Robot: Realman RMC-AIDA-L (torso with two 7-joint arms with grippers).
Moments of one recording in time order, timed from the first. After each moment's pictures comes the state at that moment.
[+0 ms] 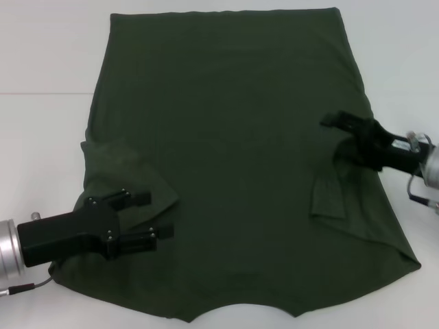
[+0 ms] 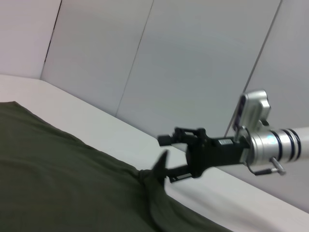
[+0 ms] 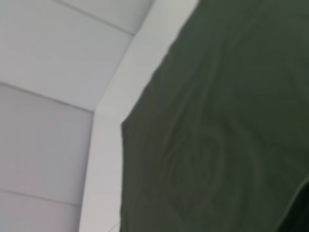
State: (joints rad) left arm -0.45 -2.11 0.48 0.62 2.06 1.67 -1.33; right arm 0.67 2.03 -0.57 -0.33 -1.86 -1.03 2.26
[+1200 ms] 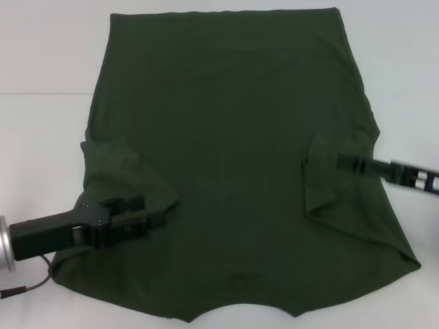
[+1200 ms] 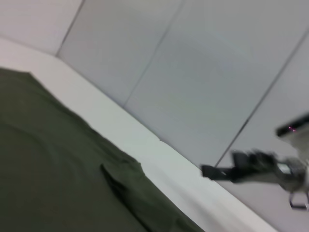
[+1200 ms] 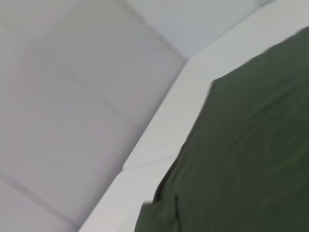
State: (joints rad) left arm -0.45 -2.09 0.48 0.62 2.06 1.68 -1.60; right arm 0.52 1.99 -0.60 -0.47 -1.87 -1.46 1.81
